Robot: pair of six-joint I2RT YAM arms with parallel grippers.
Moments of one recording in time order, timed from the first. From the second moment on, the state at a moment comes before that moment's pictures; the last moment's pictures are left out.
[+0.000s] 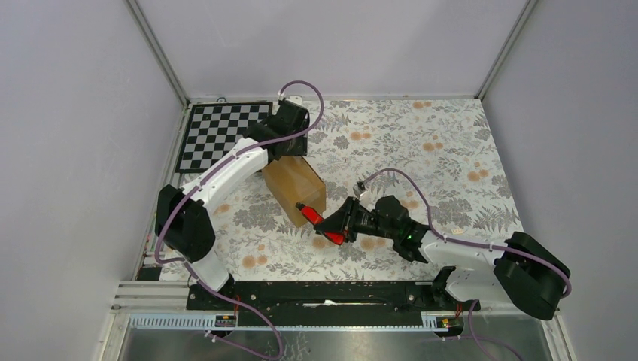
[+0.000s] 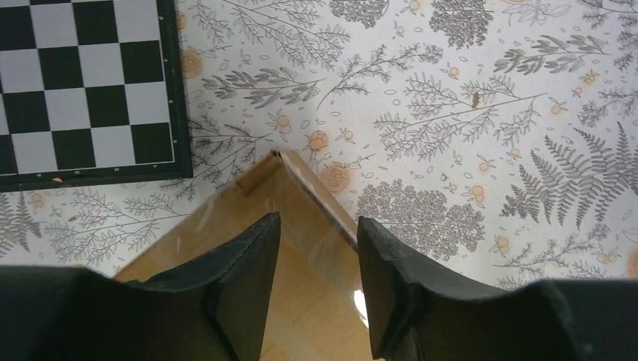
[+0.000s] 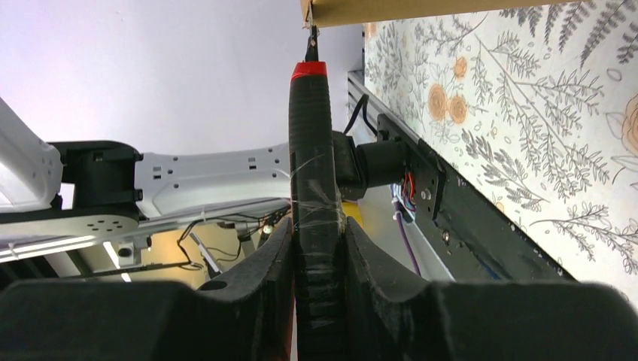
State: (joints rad) left arm -0.57 1.67 1.50 -0.66 -0.32 -0.39; right arm 0.91 1.20 0.40 0.58 -0.37 1.49
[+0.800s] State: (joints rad) left arm -0.68 1.86 1.66 -0.73 -0.19 -0.47; right arm 0.90 1.23 0.43 0.58 -0.32 1.49
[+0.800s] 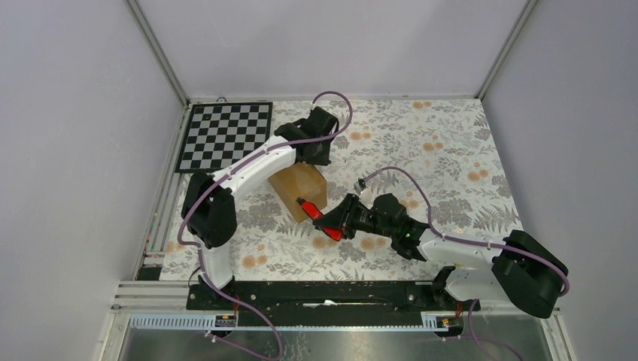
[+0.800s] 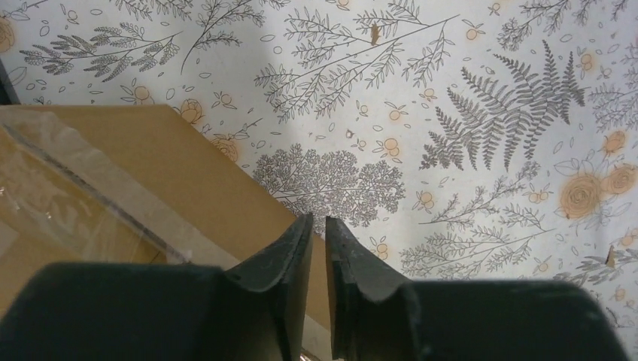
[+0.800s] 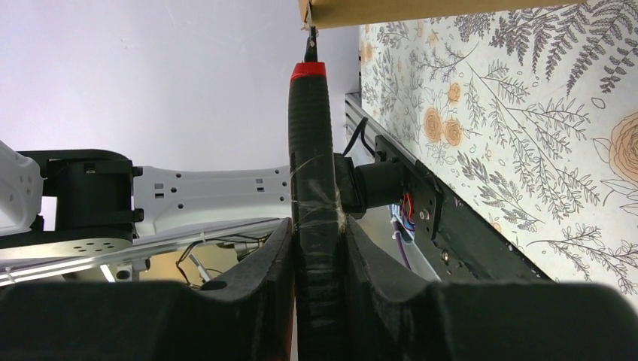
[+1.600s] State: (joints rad) left arm -0.71 1.74 1.44 -0.58 -0.15 -0.30; right arm 0.91 1.14 0.42 0.46 -0.32 1.48
